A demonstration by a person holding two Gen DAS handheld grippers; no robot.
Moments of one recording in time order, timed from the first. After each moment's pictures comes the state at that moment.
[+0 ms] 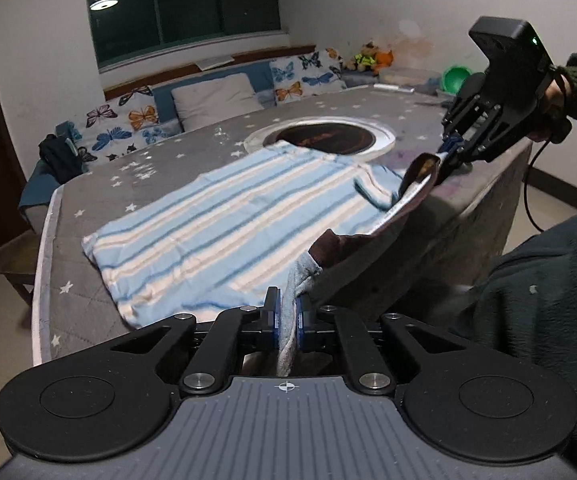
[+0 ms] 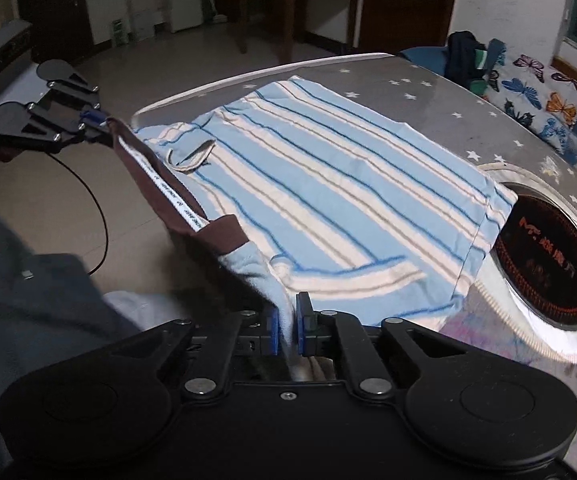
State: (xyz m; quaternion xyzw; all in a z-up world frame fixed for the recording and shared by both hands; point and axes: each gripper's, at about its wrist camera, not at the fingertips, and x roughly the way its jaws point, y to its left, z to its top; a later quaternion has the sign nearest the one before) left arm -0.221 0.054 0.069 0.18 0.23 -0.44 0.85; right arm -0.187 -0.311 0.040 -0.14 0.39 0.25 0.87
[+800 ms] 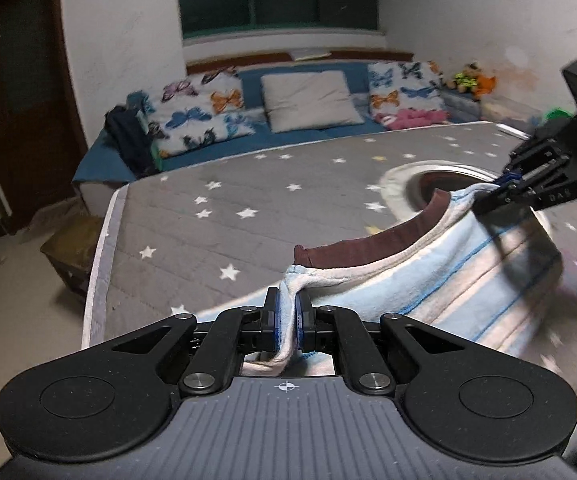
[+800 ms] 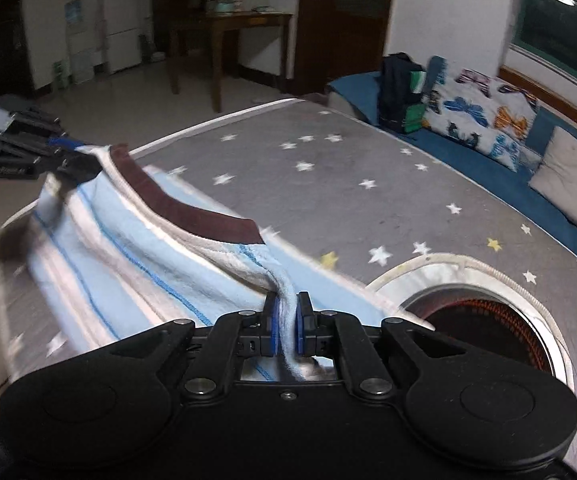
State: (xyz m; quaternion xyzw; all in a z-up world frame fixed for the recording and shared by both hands) left arm 0.012 -0.034 0.090 0.14 0.29 -0.33 0.89; right arm 0.011 -0.354 0.048 -0.10 0.35 0.16 0.92
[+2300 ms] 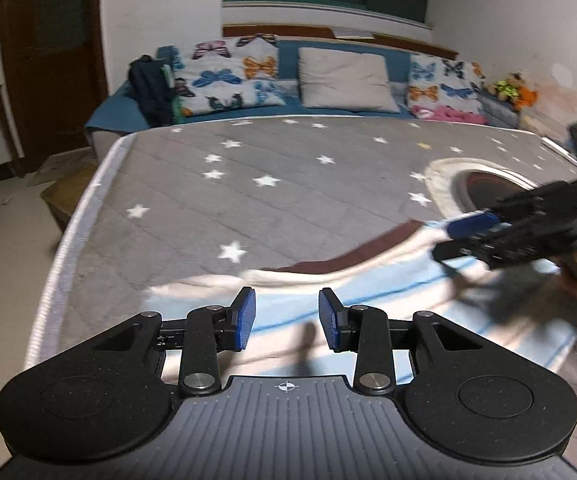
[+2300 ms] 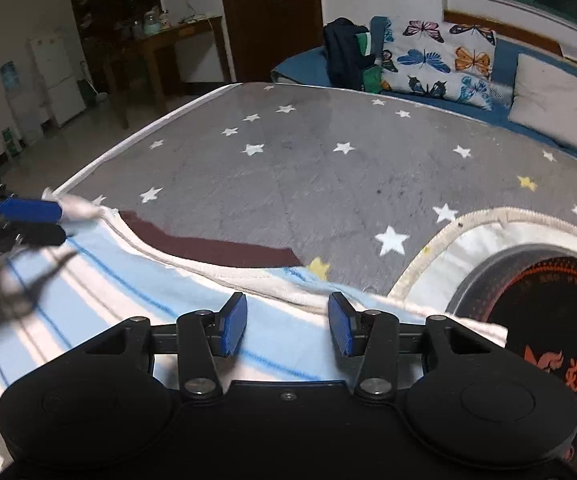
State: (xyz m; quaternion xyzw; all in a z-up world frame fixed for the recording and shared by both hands) left arm 0.042 -0.063 0.046 0.09 0.33 -0.31 0.89; right arm 0.079 -0.344 -0.017 0.01 0.36 0.10 0.93
